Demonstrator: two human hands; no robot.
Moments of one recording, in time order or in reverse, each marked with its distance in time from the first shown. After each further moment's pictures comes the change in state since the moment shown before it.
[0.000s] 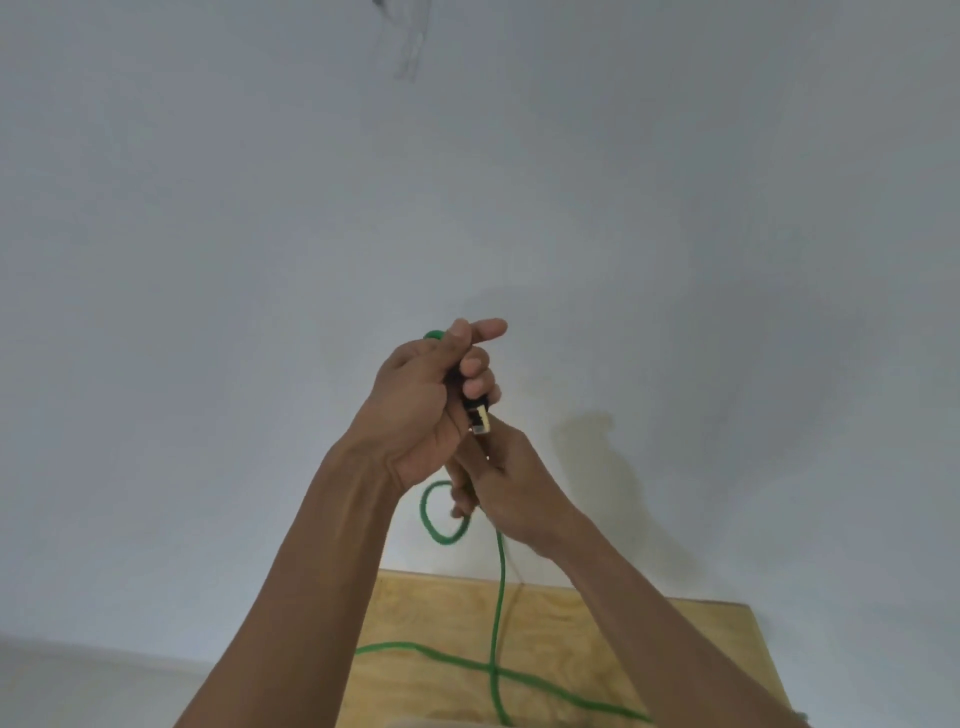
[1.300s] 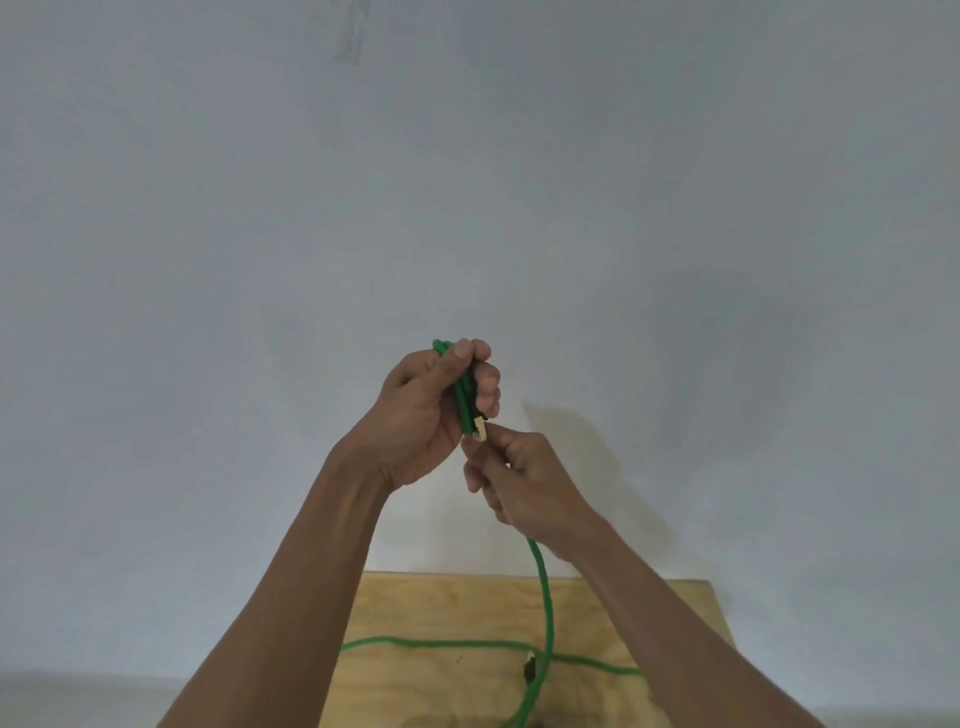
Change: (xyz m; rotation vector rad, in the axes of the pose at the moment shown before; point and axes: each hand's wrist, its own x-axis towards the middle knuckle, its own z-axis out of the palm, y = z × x) left_hand 0.028 -0.037 -0.011 0.029 -0.295 -0.028; right_hand -0.020 0.006 -0.038 -0.052 0.127 0.114
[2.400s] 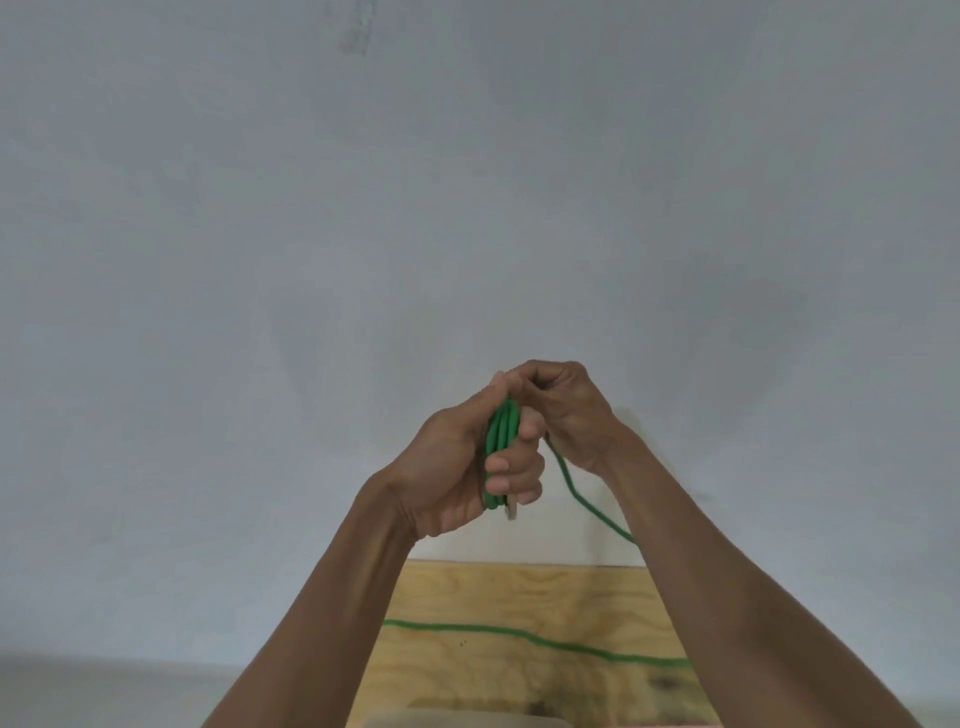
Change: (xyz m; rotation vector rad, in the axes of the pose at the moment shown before) left_hand -0.032 -0.020 0.026 -0.122 -0.224 -0.356; right_hand 0.039 -0.004 -0.046 0.269 -0.064 -0.173
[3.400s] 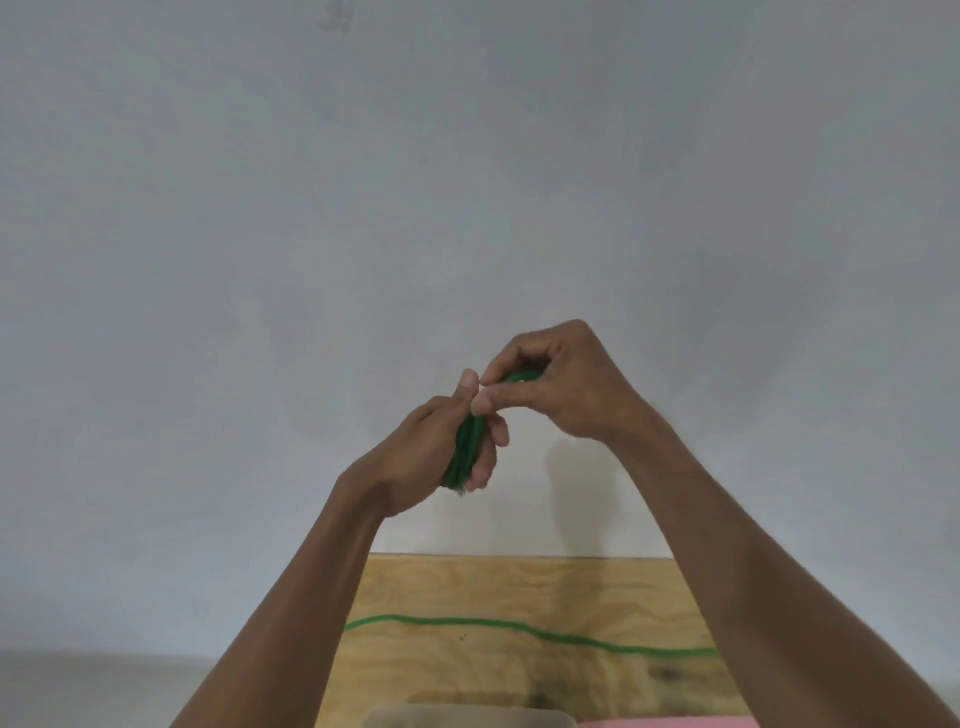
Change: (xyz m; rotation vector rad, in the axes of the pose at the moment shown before) left_hand -0.002 0.002 -0.033 0.615 0.308 -0.008; right_hand -0.002 -0.038 0.003 -0.489 -0.019 -0.152
